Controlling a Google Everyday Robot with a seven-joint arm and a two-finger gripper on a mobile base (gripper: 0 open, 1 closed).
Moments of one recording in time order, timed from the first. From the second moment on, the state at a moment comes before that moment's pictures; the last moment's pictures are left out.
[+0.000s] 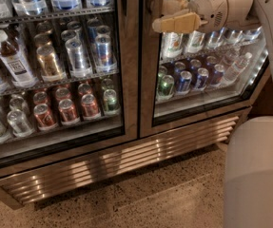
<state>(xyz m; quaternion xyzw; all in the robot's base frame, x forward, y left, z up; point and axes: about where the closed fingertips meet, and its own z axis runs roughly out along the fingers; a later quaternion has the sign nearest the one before) 0.619 -0.073 1.011 -0.57 0.46 0.52 0.44</state>
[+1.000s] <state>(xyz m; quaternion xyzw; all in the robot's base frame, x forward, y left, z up) 0.619 -0.073 1.011 -0.57 0.46 0.52 0.44</state>
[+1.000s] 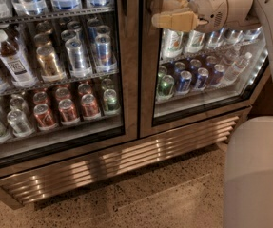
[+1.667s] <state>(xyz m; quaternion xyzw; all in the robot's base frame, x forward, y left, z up) 0.634 -0.079 1.012 -0.57 0.46 0.52 0.44</state>
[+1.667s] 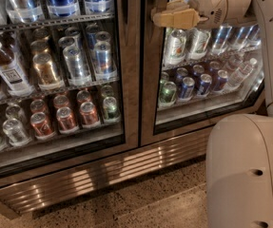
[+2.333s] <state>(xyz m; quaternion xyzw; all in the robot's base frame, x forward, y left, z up) 0.640 -0.074 1.017 -0.56 0.47 0.50 0.46</state>
